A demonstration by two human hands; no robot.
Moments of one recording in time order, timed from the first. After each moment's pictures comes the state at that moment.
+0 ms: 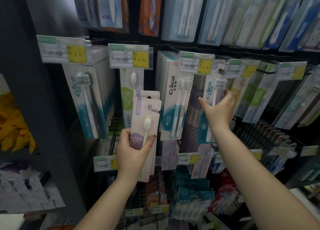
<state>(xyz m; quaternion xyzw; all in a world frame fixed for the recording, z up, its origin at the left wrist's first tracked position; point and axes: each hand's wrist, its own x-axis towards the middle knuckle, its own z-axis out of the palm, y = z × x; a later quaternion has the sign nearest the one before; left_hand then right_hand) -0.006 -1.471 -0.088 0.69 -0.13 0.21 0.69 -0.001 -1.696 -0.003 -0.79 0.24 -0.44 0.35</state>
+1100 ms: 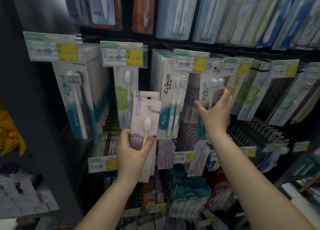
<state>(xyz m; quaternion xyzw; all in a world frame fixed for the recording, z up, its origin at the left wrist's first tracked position) -0.005 -1.480 -0.093 0.69 -0.13 0.19 0.69 -0.011 -1.692 -0.012 -0.79 0.21 -0.47 0.33</state>
